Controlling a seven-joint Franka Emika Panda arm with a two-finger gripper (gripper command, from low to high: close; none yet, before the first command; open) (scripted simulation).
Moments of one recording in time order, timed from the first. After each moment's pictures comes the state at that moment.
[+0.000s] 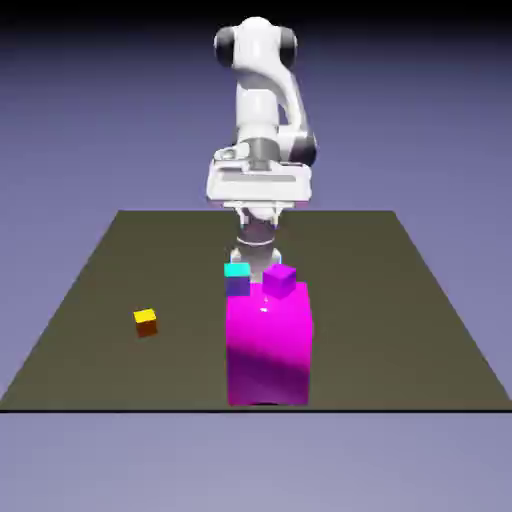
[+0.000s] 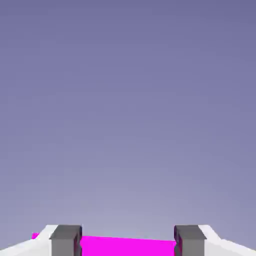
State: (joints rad) arm 0.04 -0.57 -0.03 -2.80 0.03 3.00 0.74
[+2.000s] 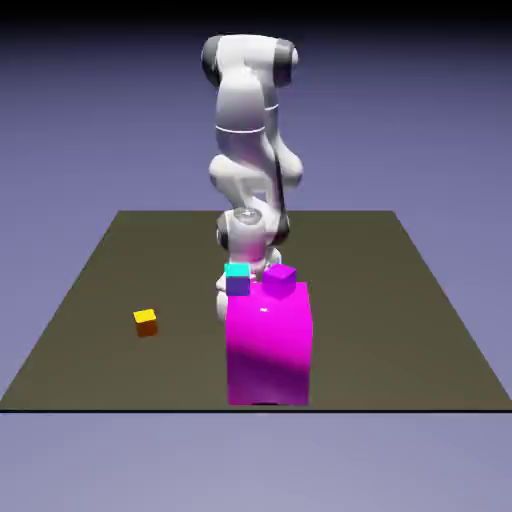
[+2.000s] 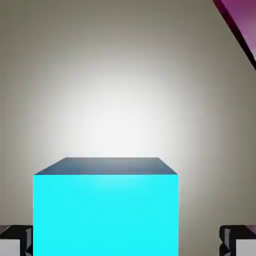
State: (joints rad) arm -0.04 0.21 -0.16 -3.02 -0.44 3.24 0.03
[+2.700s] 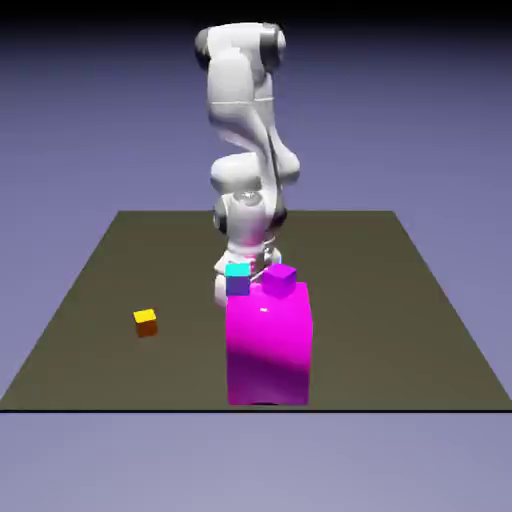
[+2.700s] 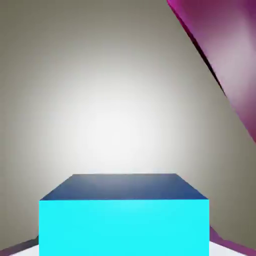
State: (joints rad) arm 0.51 -0.20 -0.79 -3.07 -0.65 2.90 0.14
